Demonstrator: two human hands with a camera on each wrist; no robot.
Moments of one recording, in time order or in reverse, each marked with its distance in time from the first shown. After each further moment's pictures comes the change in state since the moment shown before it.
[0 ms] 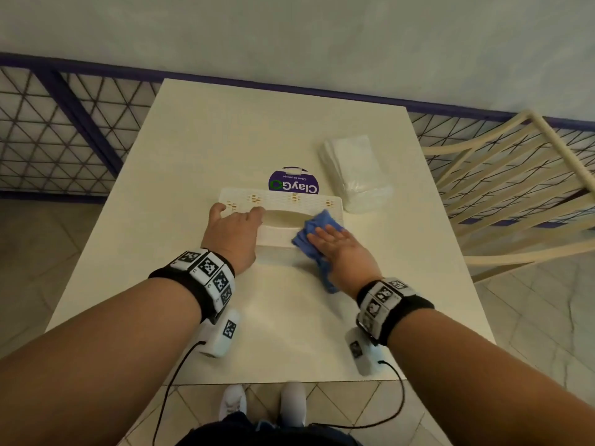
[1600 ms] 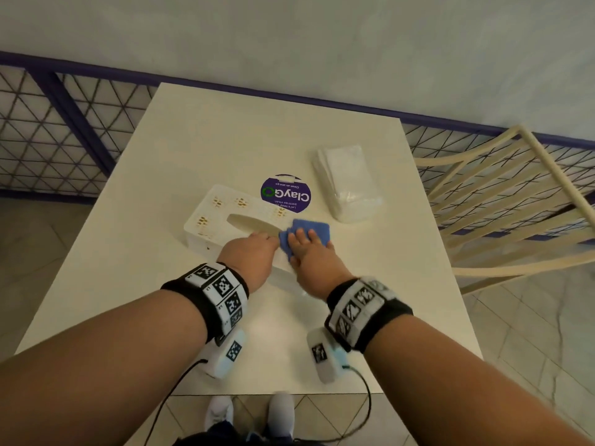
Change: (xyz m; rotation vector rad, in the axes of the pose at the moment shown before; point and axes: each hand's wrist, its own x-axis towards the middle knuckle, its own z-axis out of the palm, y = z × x) left_hand -0.007 0.053 -0.028 -0.070 -0.288 0.037; right_hand 0.017 -0.041 -0.017 0.057 -0.189 0.170
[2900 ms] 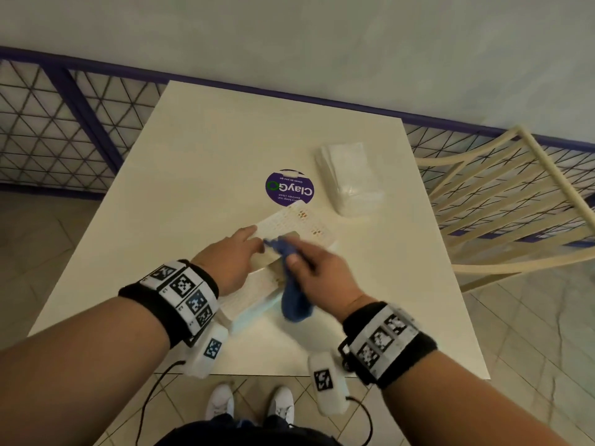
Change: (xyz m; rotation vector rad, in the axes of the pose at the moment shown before) left_hand -0.032 -0.041 0.018 -0.188 -0.041 0.032; right_hand -0.069 -0.017 0.002 0.589 0.292 -0.171
